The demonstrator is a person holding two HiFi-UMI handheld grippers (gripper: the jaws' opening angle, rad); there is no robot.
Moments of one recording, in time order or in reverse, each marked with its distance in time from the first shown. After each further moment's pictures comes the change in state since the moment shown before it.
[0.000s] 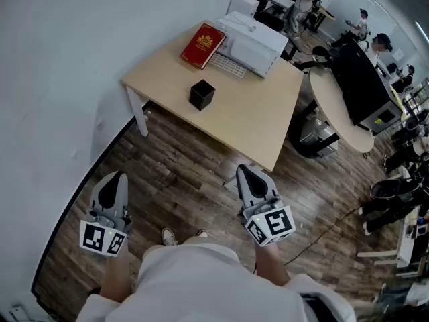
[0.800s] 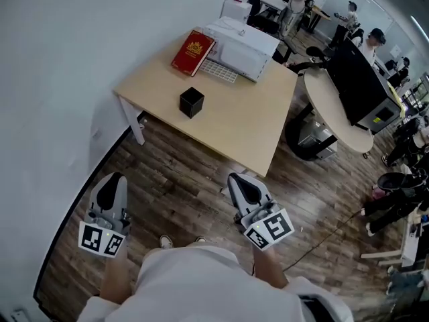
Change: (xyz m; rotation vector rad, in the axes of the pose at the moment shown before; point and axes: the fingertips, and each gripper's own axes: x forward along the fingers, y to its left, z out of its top) left arm 0.036 -0.035 -0.001 -0.030 -0.017 -0.025; right arm -0.022 -0.024 0.001 0.087 -0.078 0.126
